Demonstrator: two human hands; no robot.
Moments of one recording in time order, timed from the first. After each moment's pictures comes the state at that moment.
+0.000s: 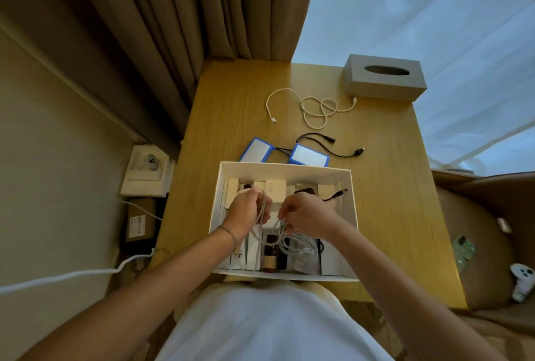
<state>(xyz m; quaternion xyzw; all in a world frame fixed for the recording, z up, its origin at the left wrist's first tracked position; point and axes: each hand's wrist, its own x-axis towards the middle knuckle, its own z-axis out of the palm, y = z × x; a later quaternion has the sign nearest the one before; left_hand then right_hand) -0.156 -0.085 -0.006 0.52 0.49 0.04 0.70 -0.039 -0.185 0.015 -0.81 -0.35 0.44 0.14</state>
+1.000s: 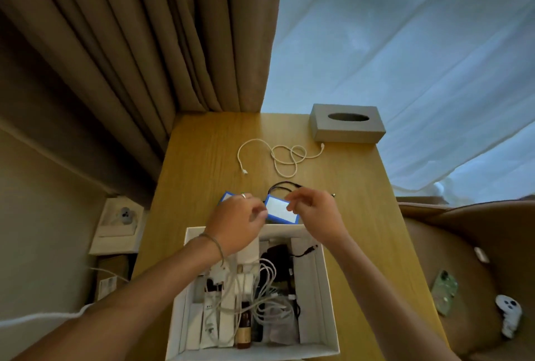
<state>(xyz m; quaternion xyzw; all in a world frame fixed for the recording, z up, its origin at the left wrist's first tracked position) -0.069 -0.033 0.034 0.93 0.22 0.05 0.29 0.069 -0.178 0.042 -0.83 -0.25 0.27 0.43</state>
